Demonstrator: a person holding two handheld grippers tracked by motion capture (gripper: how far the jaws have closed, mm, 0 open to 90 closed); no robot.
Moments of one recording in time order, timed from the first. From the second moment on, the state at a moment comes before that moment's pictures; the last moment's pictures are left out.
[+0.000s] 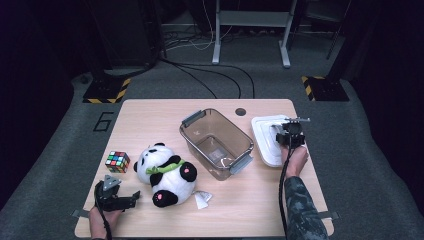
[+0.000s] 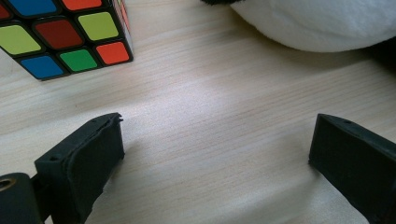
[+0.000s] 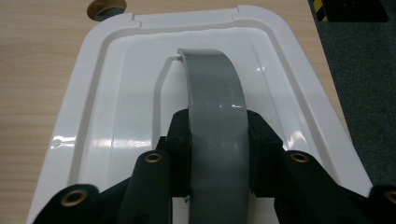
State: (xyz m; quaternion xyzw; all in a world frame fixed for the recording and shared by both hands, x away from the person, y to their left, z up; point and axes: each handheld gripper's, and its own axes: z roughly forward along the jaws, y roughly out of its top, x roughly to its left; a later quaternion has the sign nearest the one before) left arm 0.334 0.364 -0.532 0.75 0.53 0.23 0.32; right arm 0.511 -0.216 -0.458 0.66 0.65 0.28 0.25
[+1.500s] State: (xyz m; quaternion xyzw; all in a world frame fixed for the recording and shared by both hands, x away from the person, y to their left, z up) left arm 0.334 0.364 -0.532 0.75 0.53 0.23 0.32; right arm 0.506 -0.221 -0.488 0.68 0.63 0.27 0.25
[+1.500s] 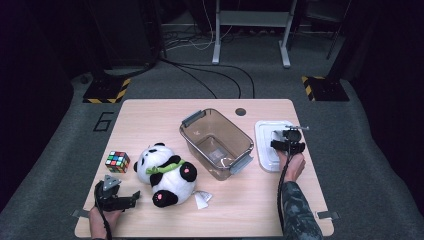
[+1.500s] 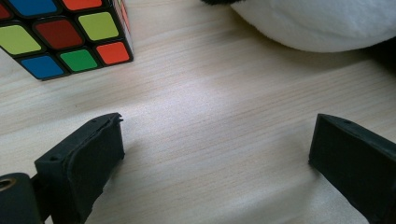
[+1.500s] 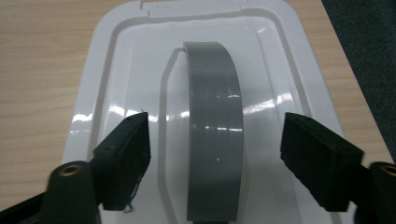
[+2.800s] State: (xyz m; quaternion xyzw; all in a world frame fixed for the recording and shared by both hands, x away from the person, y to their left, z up) left arm 0.333 0.364 -0.531 0.75 0.53 0.22 0.32; right arm 0.370 -0.204 -0.515 0.59 0.69 0.35 0.22
